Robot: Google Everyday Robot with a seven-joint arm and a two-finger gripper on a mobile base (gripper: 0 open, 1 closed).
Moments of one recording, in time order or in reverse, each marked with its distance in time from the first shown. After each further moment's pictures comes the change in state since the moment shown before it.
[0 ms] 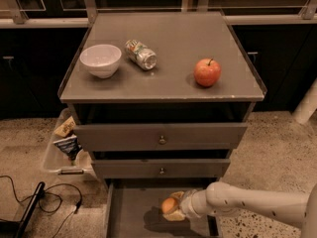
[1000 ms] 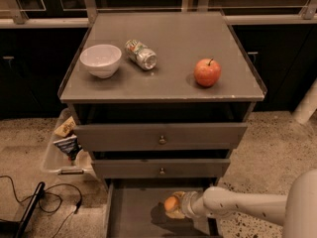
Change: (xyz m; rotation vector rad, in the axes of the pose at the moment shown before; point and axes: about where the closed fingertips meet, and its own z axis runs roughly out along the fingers) arm 0.036 -0.033 0.037 0.088 0.019 -0.024
